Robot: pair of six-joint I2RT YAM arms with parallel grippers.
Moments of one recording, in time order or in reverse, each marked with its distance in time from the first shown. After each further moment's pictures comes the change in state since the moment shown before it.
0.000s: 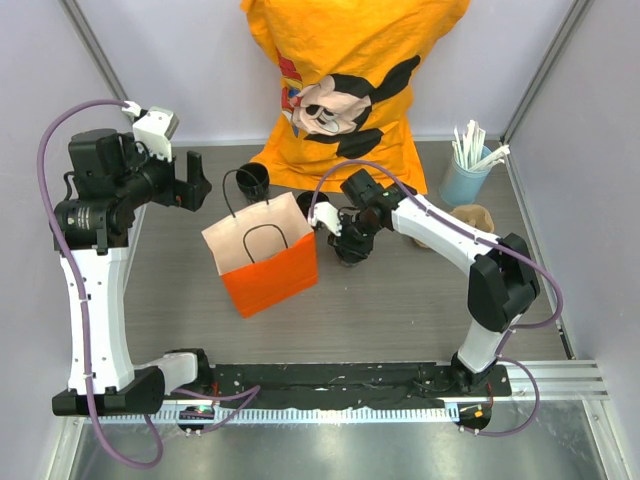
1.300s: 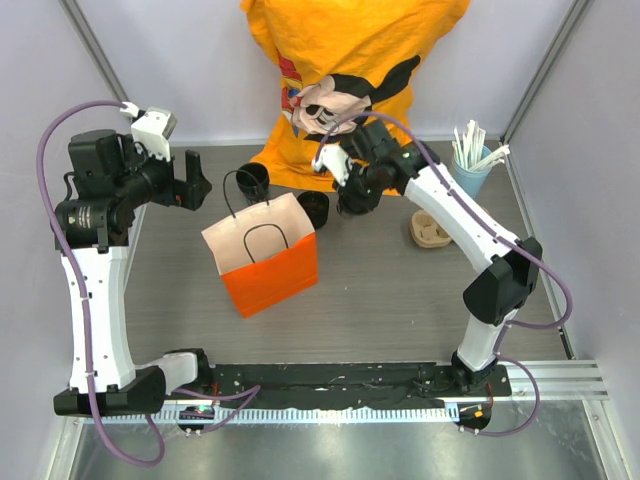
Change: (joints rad) left arm 0.020 -0.001 -0.021 0.015 0.023 -0.021; right arm -0.048 0.042 0.405 -0.178 0.185 0.109
